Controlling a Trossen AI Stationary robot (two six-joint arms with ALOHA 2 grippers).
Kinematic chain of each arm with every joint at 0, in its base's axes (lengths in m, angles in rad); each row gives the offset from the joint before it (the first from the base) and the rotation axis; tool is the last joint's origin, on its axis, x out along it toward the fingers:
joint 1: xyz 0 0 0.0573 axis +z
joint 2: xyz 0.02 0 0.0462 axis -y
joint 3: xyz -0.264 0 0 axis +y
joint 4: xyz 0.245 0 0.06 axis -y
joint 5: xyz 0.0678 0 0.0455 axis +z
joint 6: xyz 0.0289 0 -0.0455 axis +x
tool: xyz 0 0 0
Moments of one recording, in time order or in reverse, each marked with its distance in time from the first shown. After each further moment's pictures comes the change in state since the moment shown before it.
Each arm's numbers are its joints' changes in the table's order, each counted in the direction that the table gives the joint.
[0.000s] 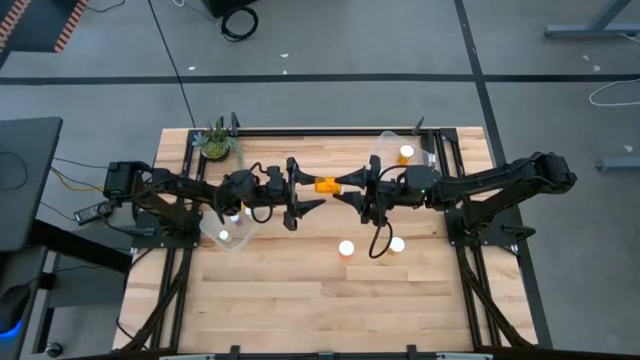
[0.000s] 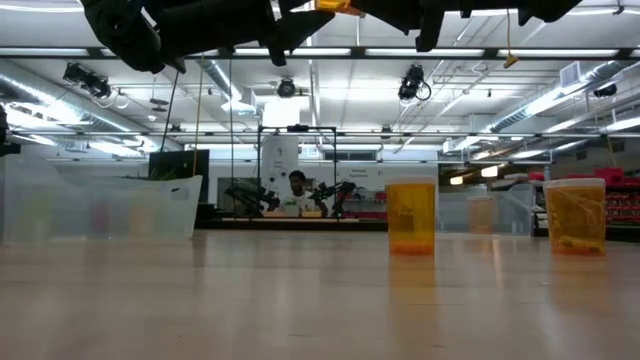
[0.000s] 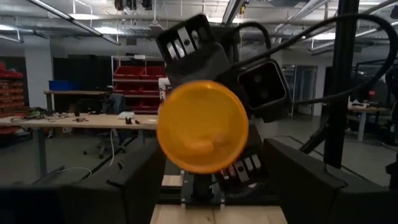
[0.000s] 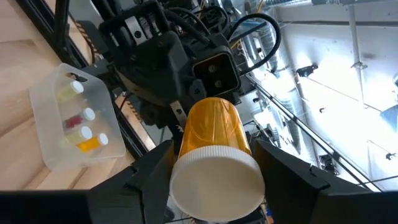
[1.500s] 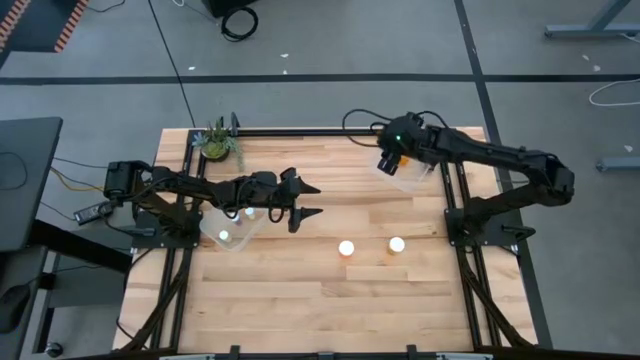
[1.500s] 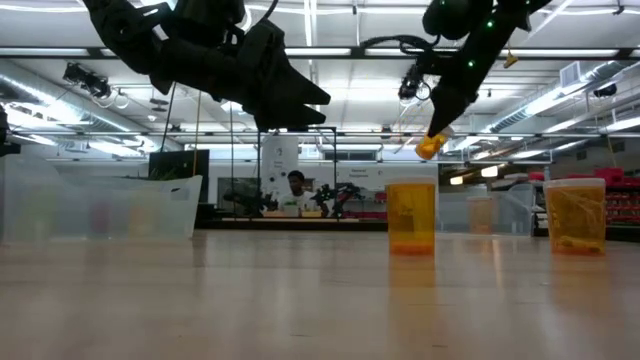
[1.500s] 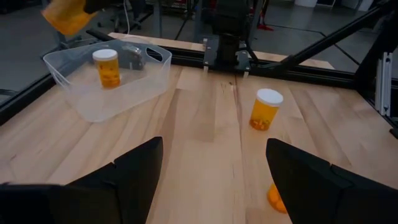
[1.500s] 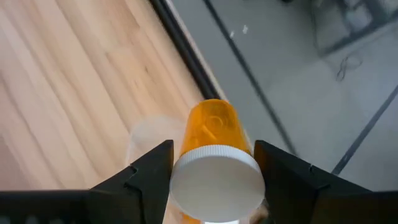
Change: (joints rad) left arm 0.055 0.000 0.001 -0.545 0.017 -0.053; right arm -0.510 0.010 -0.262 -1.199 -0.282 0.968
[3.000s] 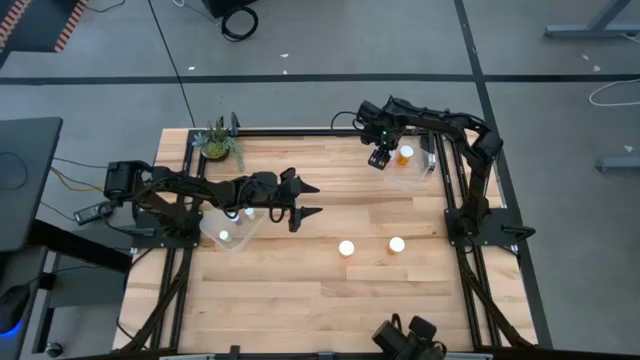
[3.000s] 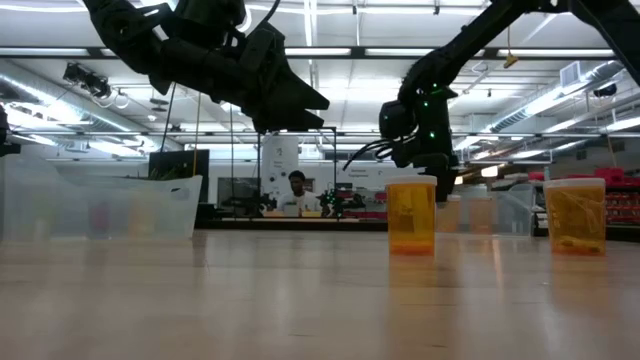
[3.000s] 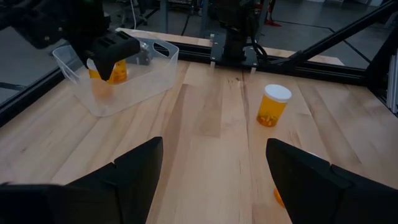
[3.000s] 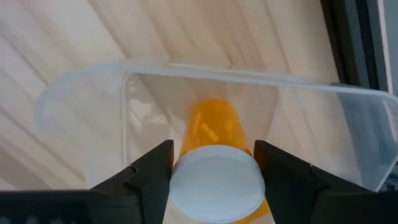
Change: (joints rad) left arm 0.000 0.000 0.000 -0.020 0.026 0.000; right arm -0.266 -0.654 -0.401 -0.433 0.313 -0.016
